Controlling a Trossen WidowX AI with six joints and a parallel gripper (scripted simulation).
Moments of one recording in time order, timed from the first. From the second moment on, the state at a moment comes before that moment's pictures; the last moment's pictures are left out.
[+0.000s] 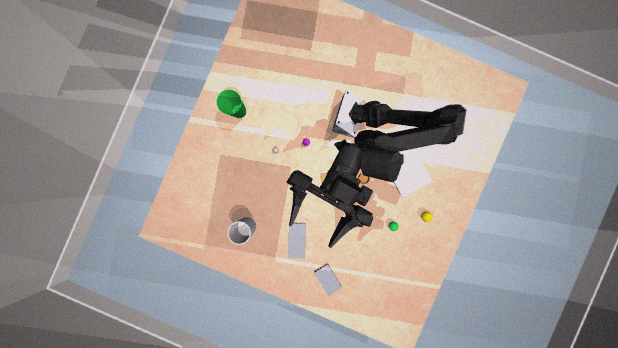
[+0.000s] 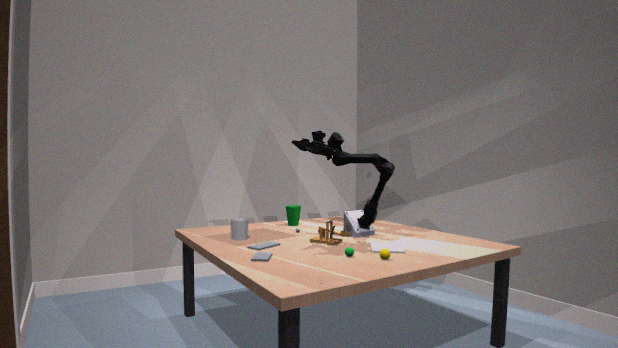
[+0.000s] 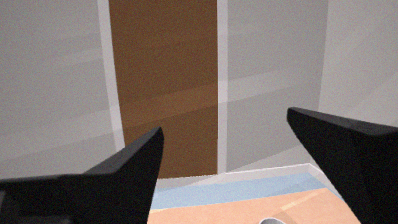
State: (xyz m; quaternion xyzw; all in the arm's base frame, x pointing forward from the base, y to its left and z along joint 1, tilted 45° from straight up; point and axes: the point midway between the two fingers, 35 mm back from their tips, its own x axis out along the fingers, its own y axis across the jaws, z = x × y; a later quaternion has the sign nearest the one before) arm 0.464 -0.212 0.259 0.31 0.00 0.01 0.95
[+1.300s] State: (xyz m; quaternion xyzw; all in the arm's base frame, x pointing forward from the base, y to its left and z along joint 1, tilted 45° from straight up) arm 0.397 -0.053 0.067 0.47 0.56 -0.02 0.68
